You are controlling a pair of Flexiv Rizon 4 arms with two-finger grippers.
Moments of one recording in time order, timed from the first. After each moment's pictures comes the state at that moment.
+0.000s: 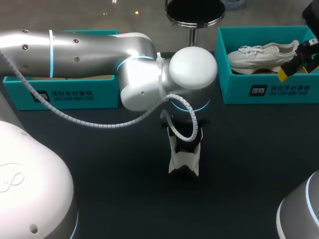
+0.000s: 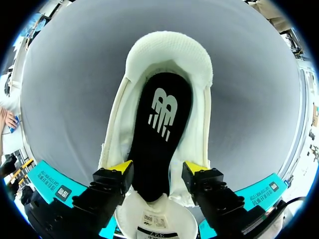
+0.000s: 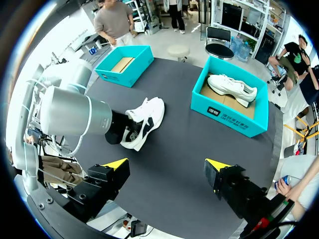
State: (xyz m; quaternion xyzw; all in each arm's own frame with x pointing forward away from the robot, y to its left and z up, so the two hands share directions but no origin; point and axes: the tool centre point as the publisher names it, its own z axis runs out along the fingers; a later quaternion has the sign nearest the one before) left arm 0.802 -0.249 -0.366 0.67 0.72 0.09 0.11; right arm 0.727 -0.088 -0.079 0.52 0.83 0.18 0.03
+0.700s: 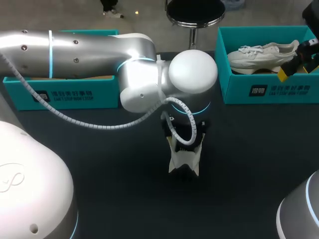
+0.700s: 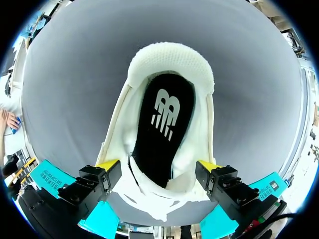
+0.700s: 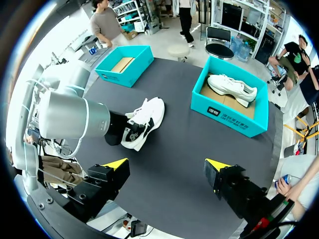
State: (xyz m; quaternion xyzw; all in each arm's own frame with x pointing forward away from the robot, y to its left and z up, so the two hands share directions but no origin) left arm 0.801 -0.254 -0.360 0.67 0.72 0.09 0.13; right arm 0.727 -0.088 -0.079 0.52 0.83 0.18 0.03
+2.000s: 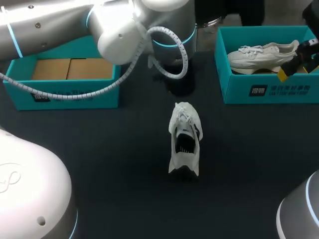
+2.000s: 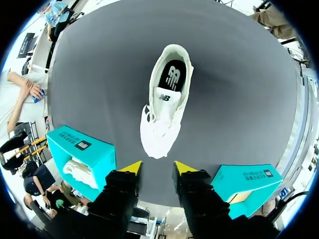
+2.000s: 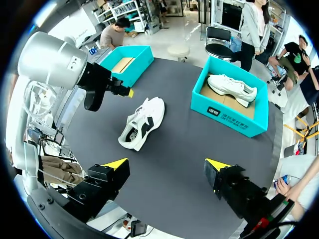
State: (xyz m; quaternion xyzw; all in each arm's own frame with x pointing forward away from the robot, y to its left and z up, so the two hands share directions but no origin) left arm 0.863 -0.235 -0.229 0.64 0.75 0.04 0.15; right arm 0.727 -0.088 -0.079 0.52 0.83 0.18 0.03
